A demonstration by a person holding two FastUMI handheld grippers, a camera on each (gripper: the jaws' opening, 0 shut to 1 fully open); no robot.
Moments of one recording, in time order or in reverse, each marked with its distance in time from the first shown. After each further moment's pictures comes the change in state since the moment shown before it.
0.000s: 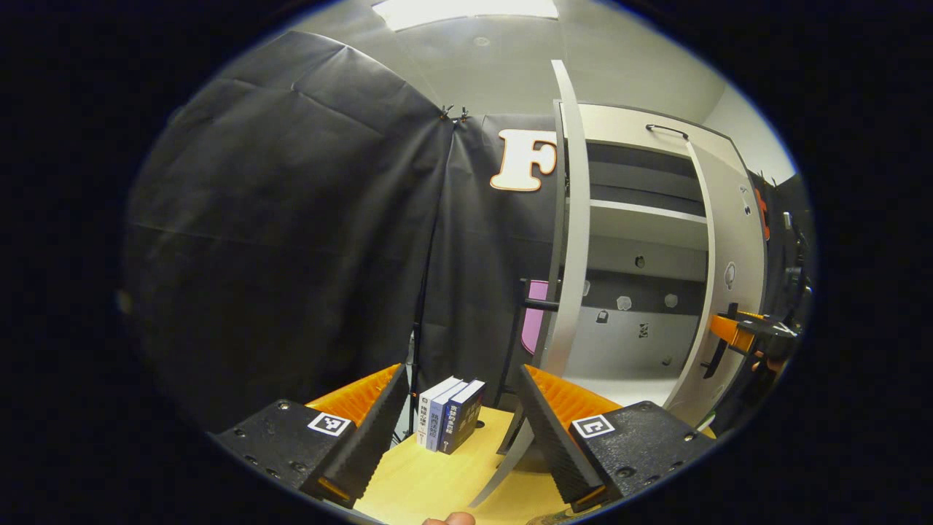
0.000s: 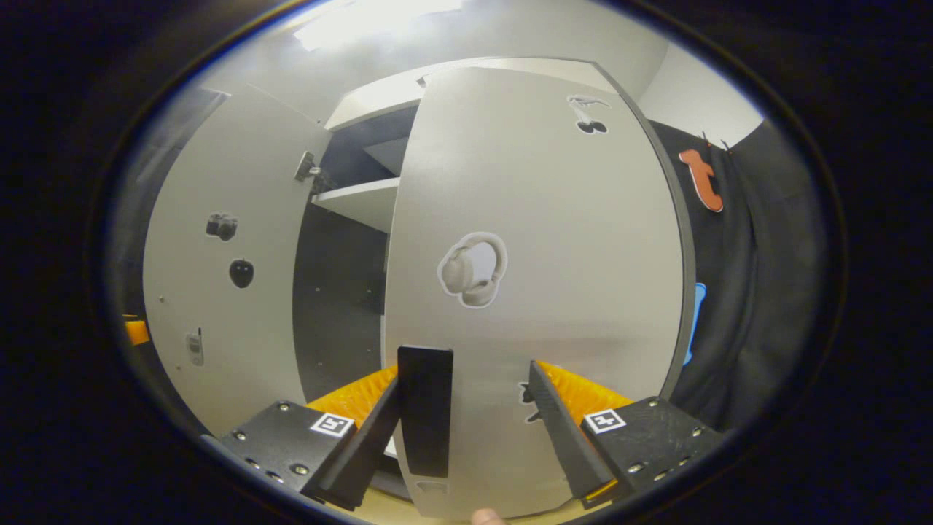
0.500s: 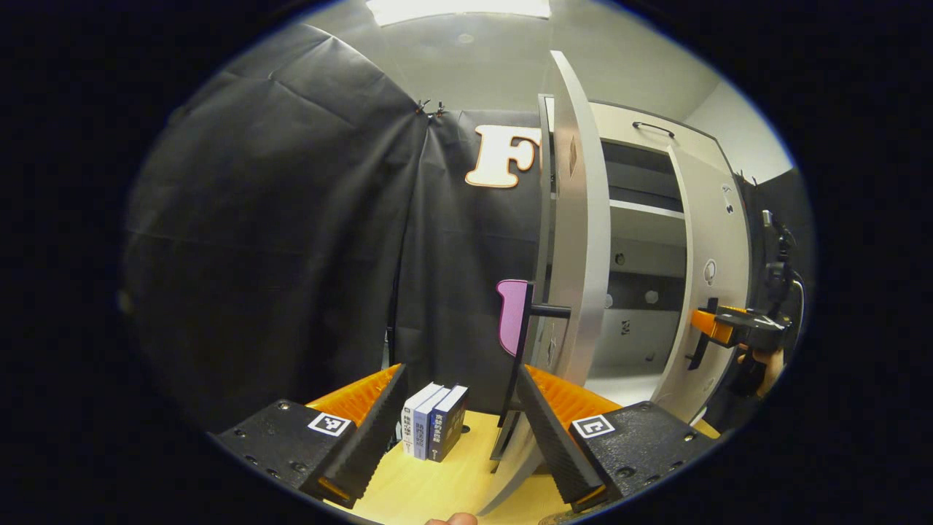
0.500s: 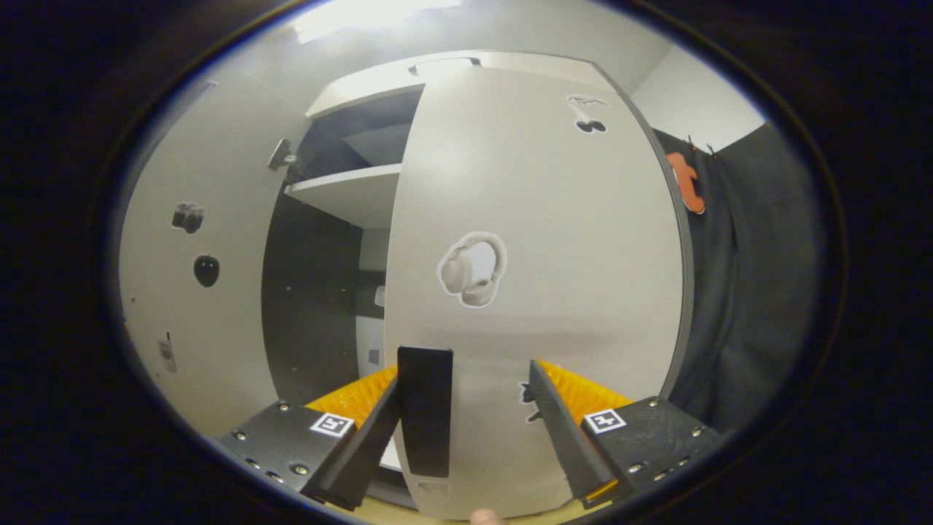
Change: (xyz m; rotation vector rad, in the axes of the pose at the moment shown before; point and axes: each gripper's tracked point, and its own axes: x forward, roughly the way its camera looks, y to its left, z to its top) left arm 0.031 0.001 0.000 0.018 0.005 -0.143; right arm 0.020 -0.001 -0.003 -0.010 0.001 -0.110
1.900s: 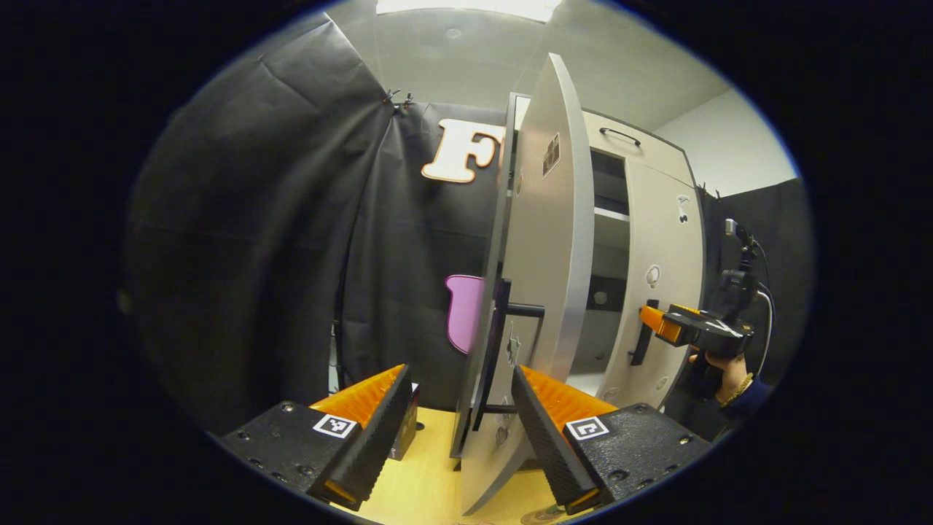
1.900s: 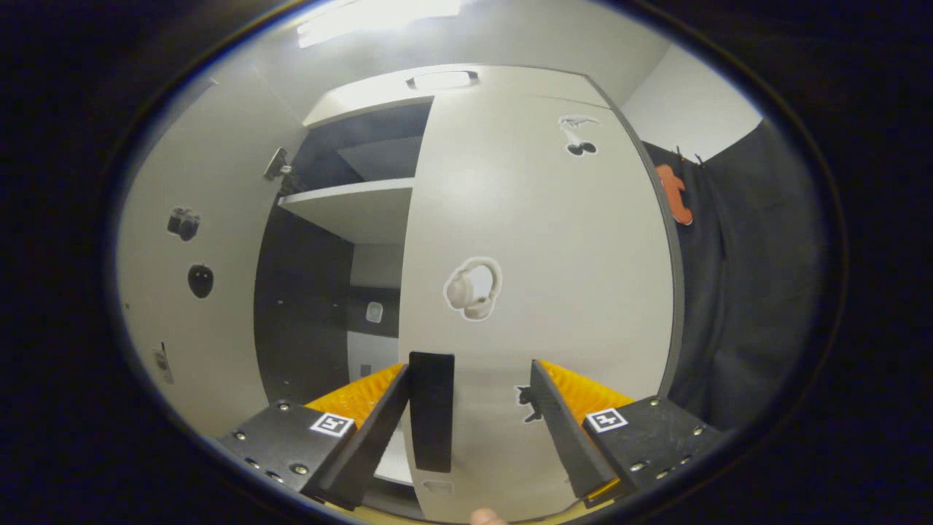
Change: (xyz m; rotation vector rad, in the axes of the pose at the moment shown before) left arm 0.002 -0.046 -0.005 -0.053 0.025 -0.241; right arm -0.014 0.001 0.018 -0.012 -0.080 -0.035
